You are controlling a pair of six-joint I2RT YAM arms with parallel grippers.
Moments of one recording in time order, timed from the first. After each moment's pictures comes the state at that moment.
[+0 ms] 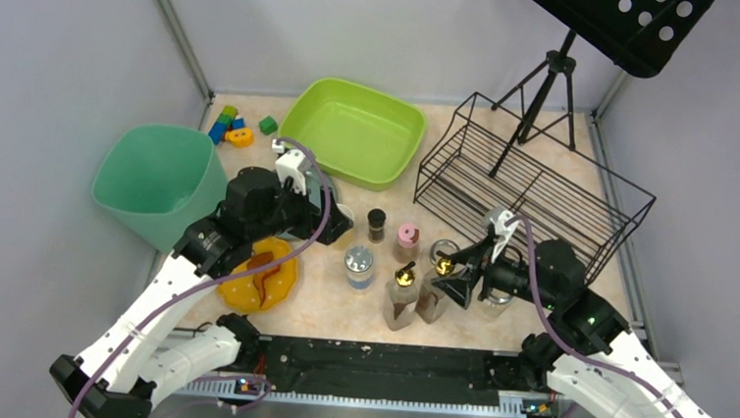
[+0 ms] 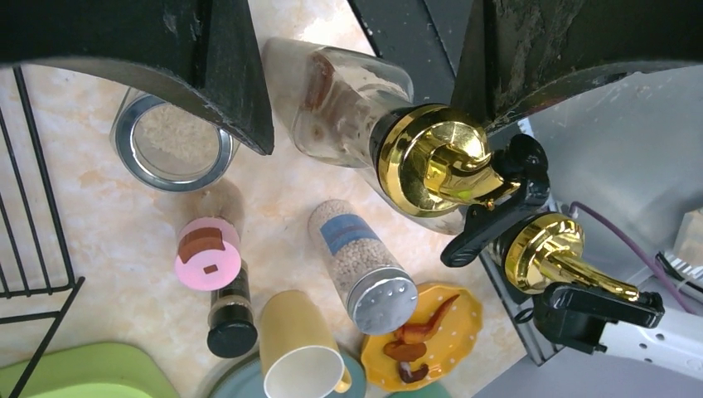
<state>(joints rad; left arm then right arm) -0.53 0.86 0.96 -0.56 0.21 -0.37 0.71 0.50 0.60 -0.36 -0.38 0.21</state>
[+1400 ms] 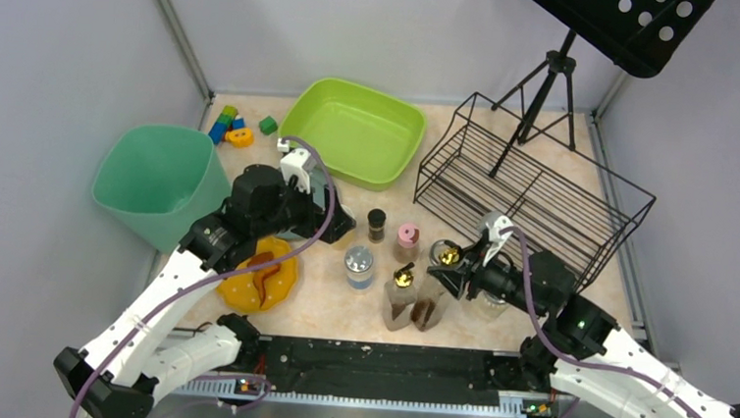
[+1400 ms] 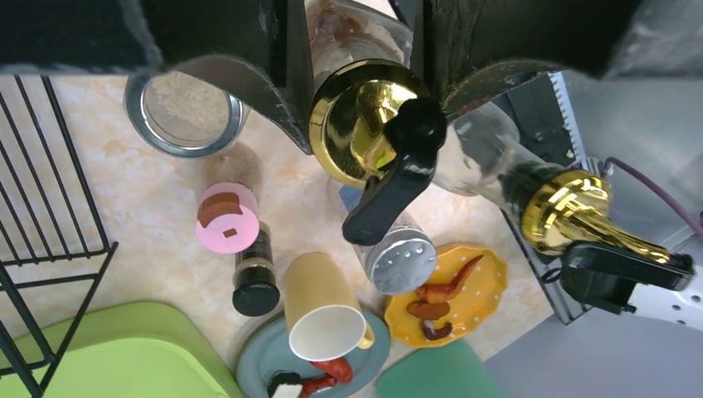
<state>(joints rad) -0.53 0.89 0.96 -0.54 0.22 -0.37 0.90 0.49 0.52 -0.19 -0.12 0.25</state>
